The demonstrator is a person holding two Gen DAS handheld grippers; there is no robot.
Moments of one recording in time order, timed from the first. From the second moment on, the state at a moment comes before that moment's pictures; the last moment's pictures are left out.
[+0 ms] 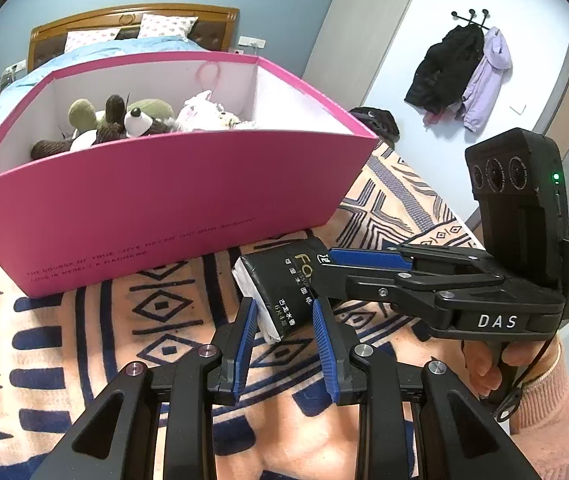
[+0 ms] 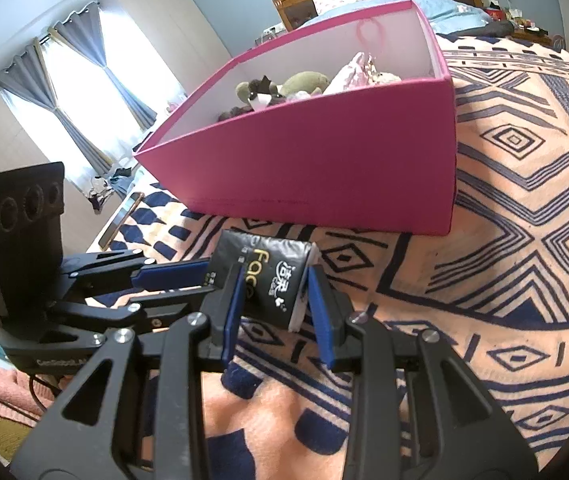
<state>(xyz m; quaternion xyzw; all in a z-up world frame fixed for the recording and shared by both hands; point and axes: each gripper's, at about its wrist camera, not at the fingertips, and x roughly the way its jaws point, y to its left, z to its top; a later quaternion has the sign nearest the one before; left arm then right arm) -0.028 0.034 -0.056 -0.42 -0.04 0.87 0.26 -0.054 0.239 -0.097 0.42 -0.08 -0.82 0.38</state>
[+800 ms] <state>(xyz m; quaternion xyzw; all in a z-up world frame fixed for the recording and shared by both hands) -0.021 0.039 -0.036 -0.40 -0.04 0.87 0.27 -0.043 0.246 -0.078 0.40 -0.08 -0.83 0.38</state>
